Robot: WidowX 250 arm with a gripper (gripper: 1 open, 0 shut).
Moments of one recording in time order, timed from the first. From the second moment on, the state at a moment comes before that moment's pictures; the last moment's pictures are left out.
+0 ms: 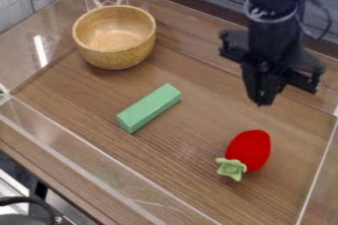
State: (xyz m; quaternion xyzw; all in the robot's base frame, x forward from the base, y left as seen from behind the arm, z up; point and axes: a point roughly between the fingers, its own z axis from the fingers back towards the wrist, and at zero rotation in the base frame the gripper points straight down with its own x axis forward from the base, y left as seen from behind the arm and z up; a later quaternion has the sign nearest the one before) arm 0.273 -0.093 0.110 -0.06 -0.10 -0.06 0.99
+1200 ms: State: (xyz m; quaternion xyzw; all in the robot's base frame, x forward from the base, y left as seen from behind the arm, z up) arm 0.262 -0.098 0.041 -0.04 -0.06 -0.08 0.99
